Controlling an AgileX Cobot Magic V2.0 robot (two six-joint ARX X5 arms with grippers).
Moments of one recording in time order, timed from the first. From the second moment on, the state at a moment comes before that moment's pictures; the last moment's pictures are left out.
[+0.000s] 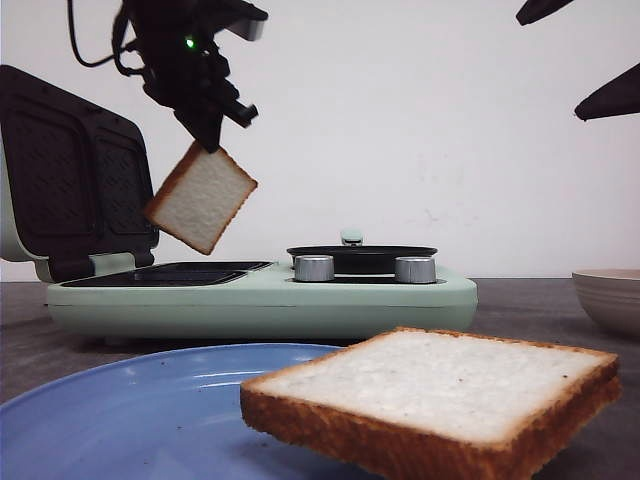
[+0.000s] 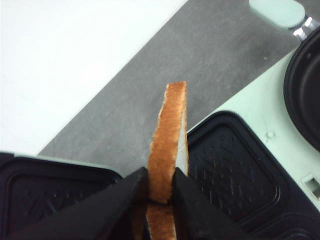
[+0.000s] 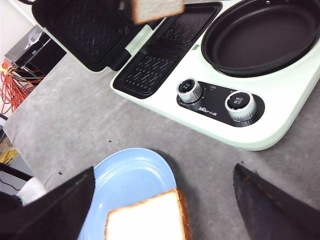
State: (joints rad) left arm -0.51 1.70 1.43 -0.29 -0.39 0.49; right arm 0.27 0.66 0.59 -0.41 -0.62 0.28
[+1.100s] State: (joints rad) left arm -0.51 1.81 1.44 -0.21 -0.44 0.62; right arm 0.27 0.66 0.59 -0.46 -0.55 0.26
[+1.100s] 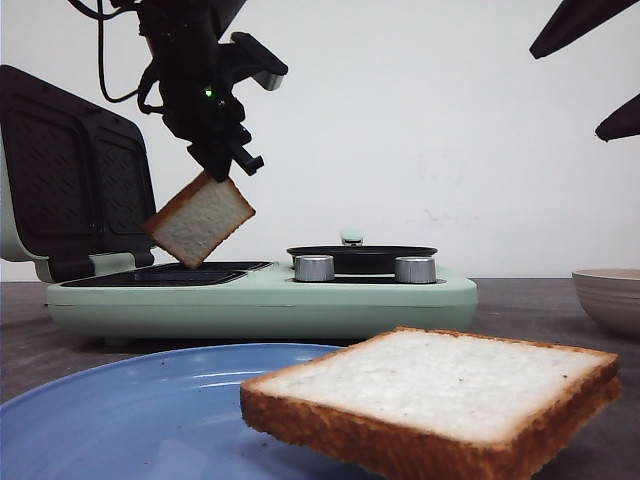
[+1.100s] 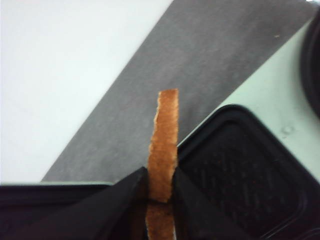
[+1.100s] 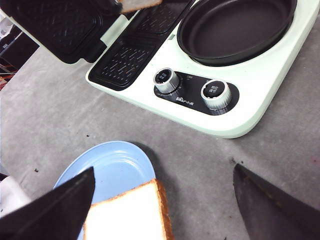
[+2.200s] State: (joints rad) left arm -0.53 1.83 1.44 -0.24 -0.45 0.61; right arm 0.27 0.66 0.59 -0.46 -0.55 0.26
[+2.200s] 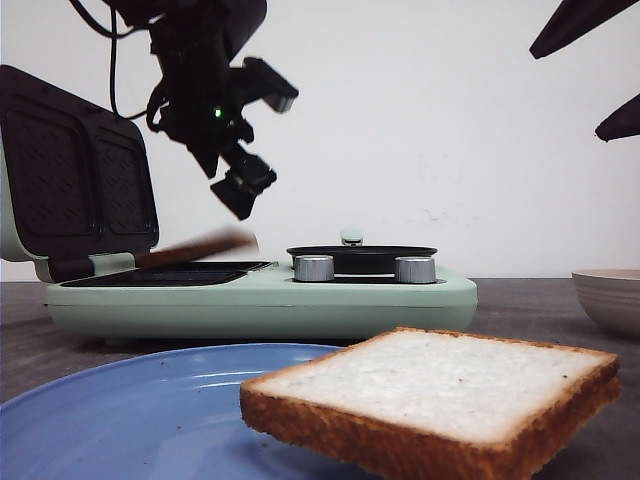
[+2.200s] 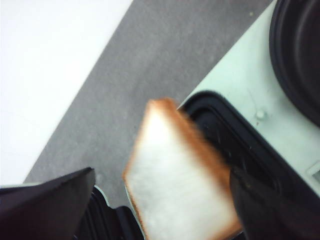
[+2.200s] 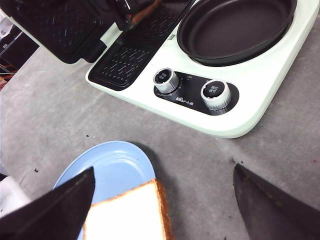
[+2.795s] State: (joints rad) left arm -0.57 1.58 1.44 -0.24 -0.52 0.44; right arm 0.27 0.66 0.59 -0.46 -0.55 0.26
